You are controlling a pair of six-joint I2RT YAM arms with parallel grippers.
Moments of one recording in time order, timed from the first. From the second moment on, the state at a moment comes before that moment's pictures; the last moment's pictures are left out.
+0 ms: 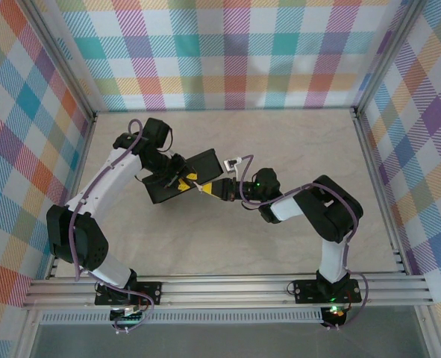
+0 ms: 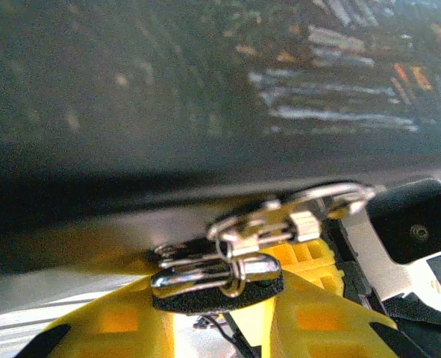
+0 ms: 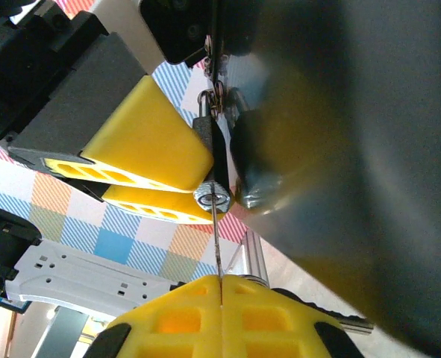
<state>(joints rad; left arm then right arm) -0.33 1.56 1.44 -1.10 0.54 -1.02 0.67 1.90 0.74 1.28 -0.85 1.24</state>
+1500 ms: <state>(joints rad) -0.32 1.56 1.45 -1.13 0.53 -1.02 0.67 1.91 0.78 1.28 -0.86 1.25</state>
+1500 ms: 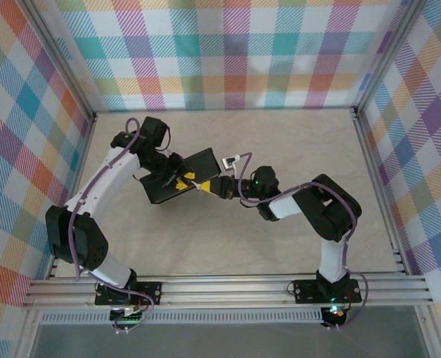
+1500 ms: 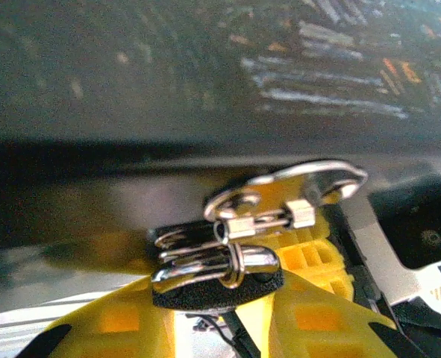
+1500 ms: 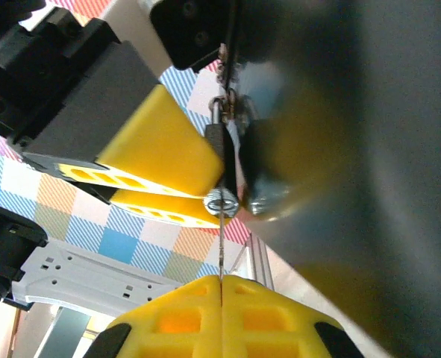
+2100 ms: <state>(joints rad) -0.30 1.56 1.45 -1.13 0.53 -1.04 0.67 1.91 0.77 1.28 -0.85 1.26</state>
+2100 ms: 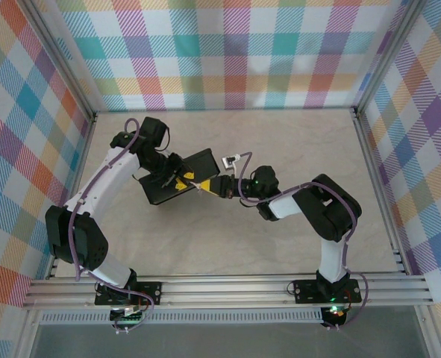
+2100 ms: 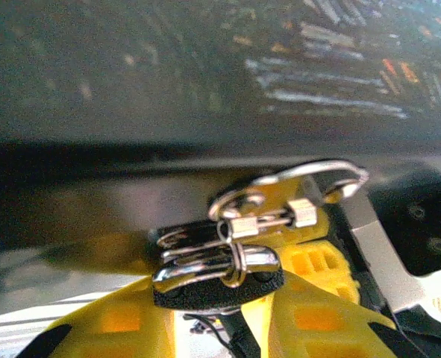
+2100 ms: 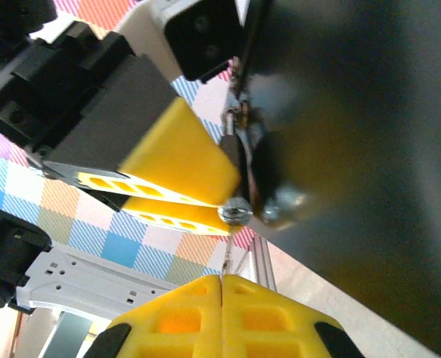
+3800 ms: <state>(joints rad) -0.27 1.55 1.45 -1.13 0.58 -1.05 0.68 1.84 0.73 1.28 -0.81 1.25</state>
